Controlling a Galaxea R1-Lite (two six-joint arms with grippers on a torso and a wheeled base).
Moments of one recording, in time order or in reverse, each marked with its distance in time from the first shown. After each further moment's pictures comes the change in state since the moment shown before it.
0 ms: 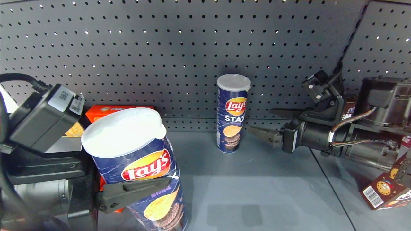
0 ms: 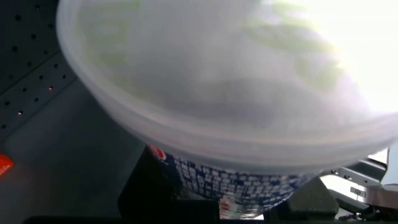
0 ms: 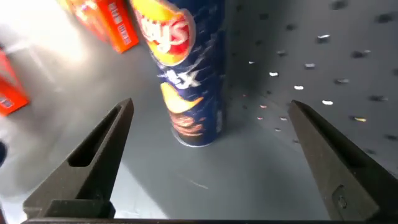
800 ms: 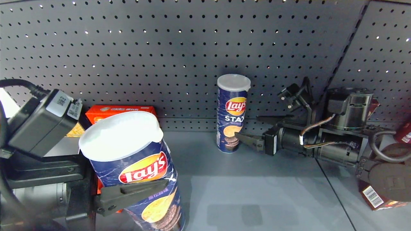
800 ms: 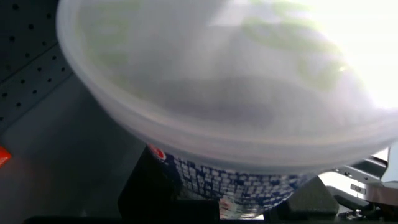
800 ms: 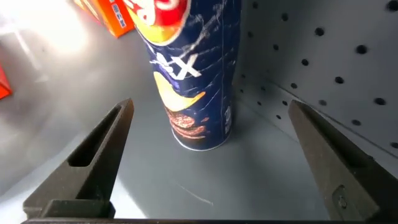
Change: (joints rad) left arm 0.013 -0.011 0.020 -0.007 -0.002 0.000; right arm -0.001 0.137 -0.042 -0.048 0.021 -0.001
